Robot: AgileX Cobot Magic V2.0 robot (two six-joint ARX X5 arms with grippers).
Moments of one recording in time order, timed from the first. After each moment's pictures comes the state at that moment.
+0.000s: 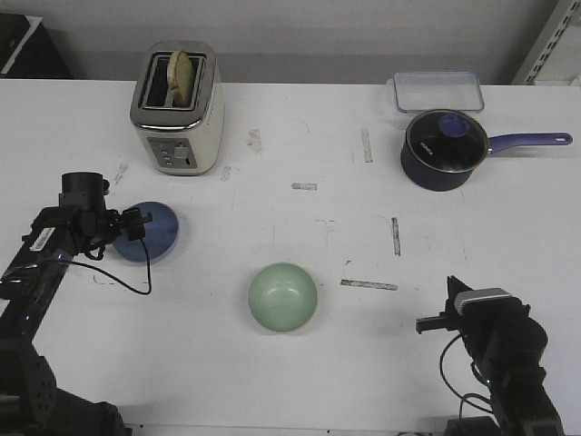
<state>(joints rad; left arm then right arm) 0.13 1.58 1.19 -0.56 -0.02 -0.15 0.08 0.47 0.53 -0.46 -0.05 -0.02</state>
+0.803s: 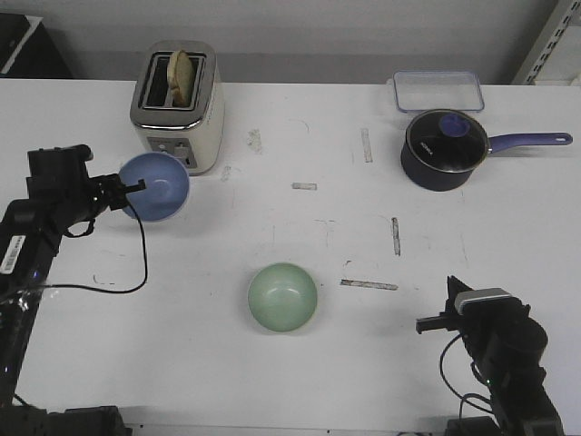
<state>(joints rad) 0.09 1.42 1.38 -0.59 0.16 -0.16 0.08 0.47 0.53 -0.46 -0.05 -0.02</state>
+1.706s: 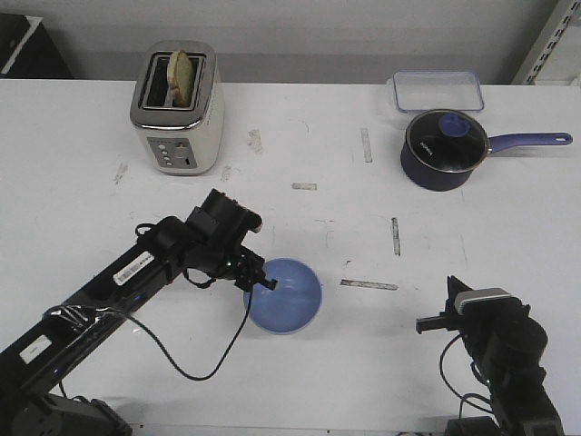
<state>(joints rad) -0.61 1.54 1.39 -0.84 0.27 -0.10 0.08 0.47 0.53 -0.46 -0.05 -0.02</state>
